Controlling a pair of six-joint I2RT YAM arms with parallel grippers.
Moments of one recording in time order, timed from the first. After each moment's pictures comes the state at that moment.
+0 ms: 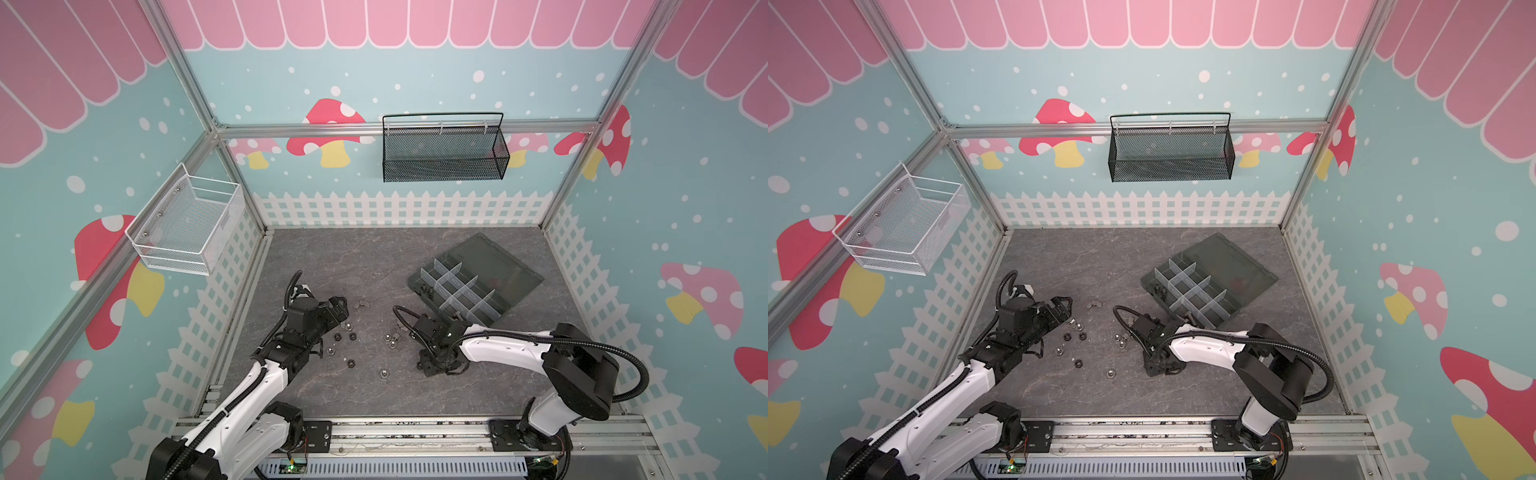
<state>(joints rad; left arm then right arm) -0.29 0.92 0.48 -0.15 -0.06 -0.82 0.96 1.61 0.89 -0.67 0.05 0.68</state>
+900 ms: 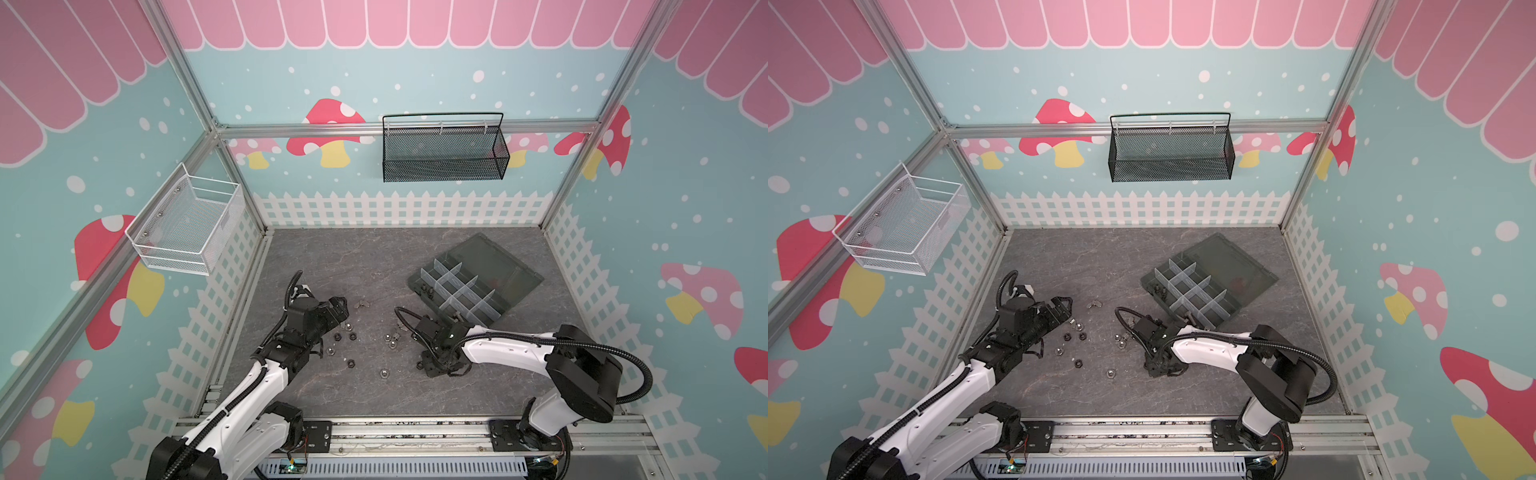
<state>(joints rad) -0.29 0.93 0.48 -0.15 -0.06 -0.82 0.96 1.58 0.86 -0.68 0.06 0.69</state>
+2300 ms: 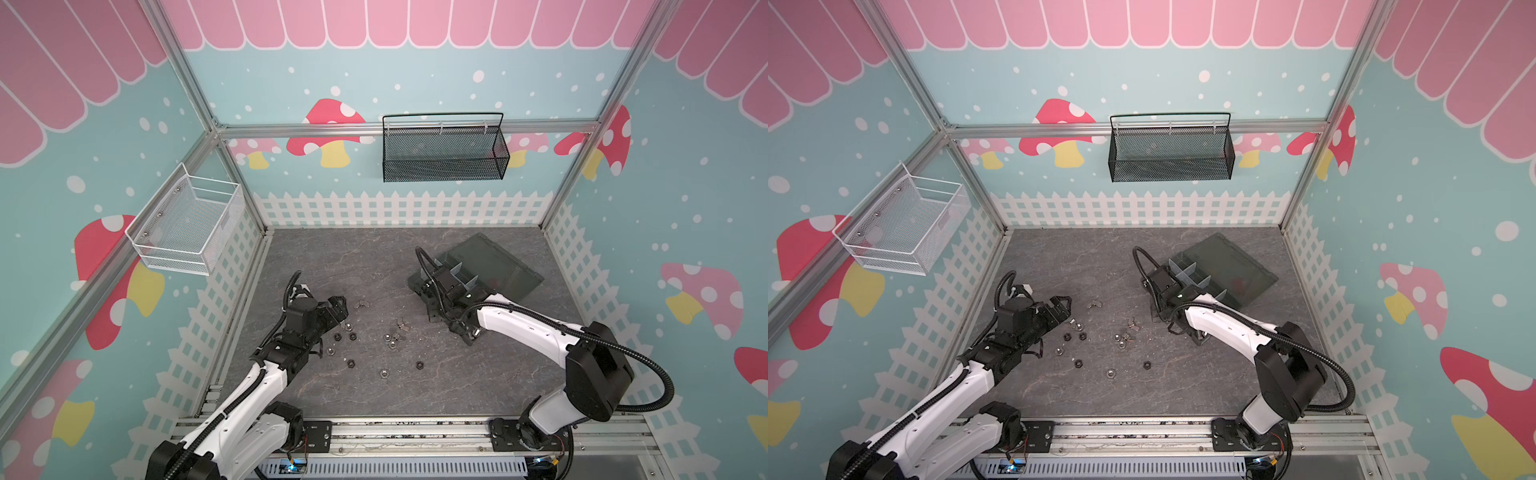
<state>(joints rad) -0.29 0.92 0.48 -0.15 -0.07 -0.82 0.69 1.56 1.13 -0.62 0.24 0.48</state>
